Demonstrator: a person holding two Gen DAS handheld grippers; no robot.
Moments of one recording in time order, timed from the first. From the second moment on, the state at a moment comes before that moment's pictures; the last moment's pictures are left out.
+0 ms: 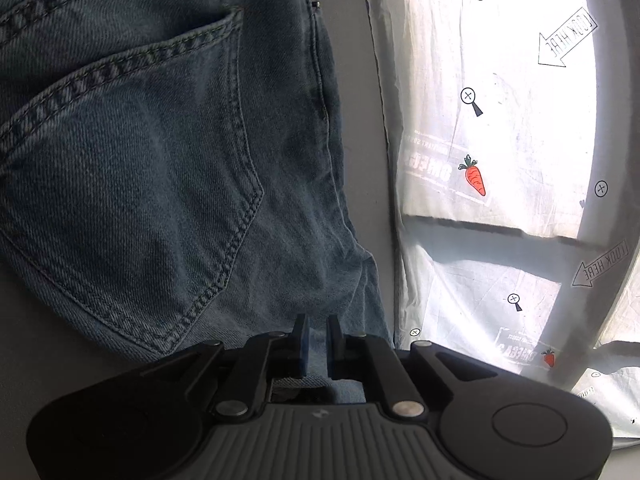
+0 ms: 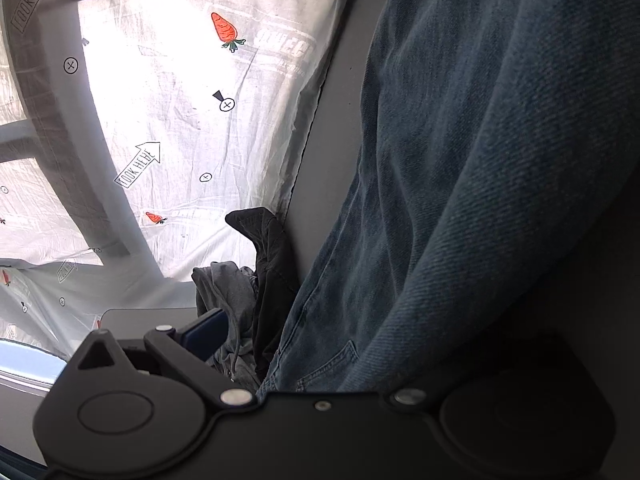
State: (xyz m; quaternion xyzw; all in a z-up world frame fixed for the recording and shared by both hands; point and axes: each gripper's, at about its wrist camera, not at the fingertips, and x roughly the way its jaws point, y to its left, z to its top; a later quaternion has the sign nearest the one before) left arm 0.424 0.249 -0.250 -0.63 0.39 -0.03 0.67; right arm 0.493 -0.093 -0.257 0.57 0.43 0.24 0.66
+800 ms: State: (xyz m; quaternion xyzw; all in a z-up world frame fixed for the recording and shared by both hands) left arm 0.392 0.303 -0.258 -0.57 0.38 0.04 0.73; right arm 0.463 -0.057 -0.255 0.44 0.51 0.31 0.67
